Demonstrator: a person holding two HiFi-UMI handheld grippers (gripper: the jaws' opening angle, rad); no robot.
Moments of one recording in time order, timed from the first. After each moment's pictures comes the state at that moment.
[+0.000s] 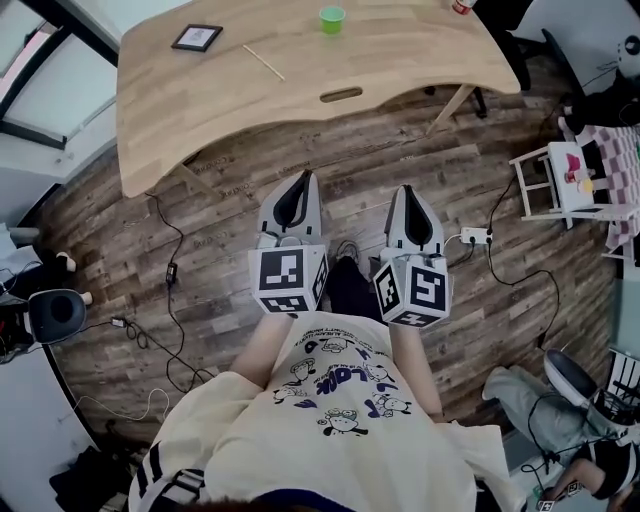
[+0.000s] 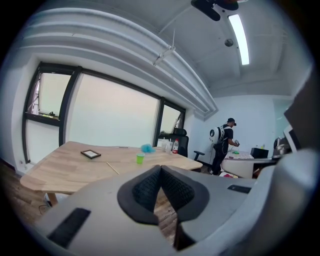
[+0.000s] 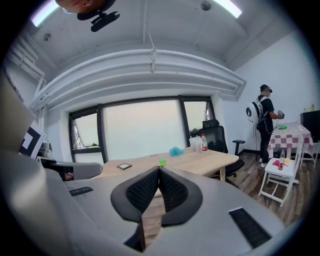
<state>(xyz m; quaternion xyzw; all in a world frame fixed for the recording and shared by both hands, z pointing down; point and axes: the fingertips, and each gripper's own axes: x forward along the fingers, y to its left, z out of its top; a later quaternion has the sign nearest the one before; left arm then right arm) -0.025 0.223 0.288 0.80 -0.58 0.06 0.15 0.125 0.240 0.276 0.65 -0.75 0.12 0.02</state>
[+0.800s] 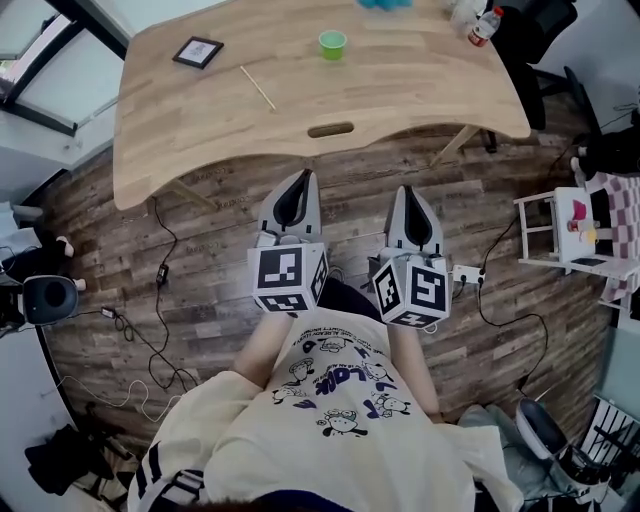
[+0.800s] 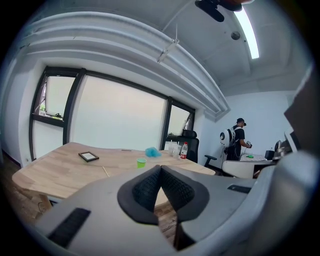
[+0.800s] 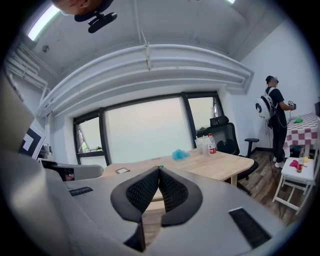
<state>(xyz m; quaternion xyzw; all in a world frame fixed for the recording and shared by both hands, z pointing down) 0.021 0.135 0.288 0.77 -0.62 0.04 0.15 0.173 0.135 0.279 0.60 -0.79 0.13 0.00</state>
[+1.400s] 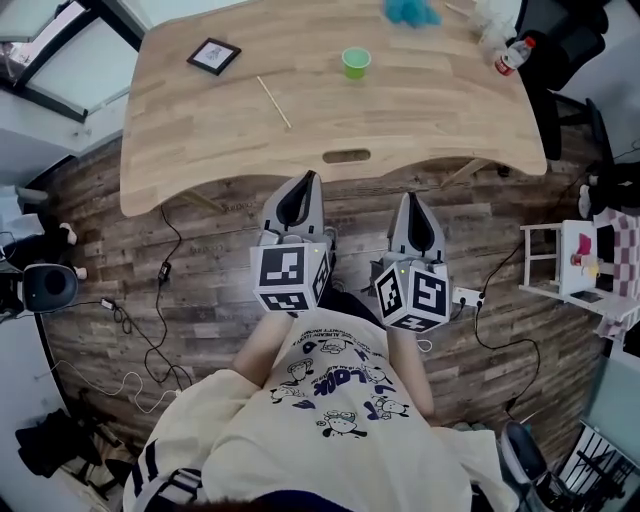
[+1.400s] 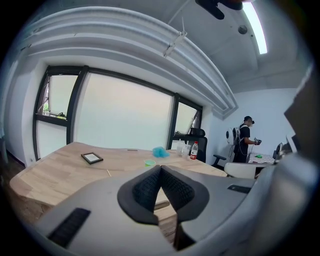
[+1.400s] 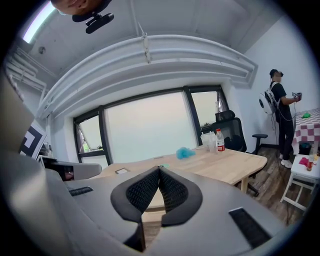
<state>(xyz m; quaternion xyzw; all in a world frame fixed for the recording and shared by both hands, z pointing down) -0.006 0.073 0.297 0.74 -0.65 0.06 0.16 0.152 0.067 0.292 0.58 -0.80 0.14 0.01</state>
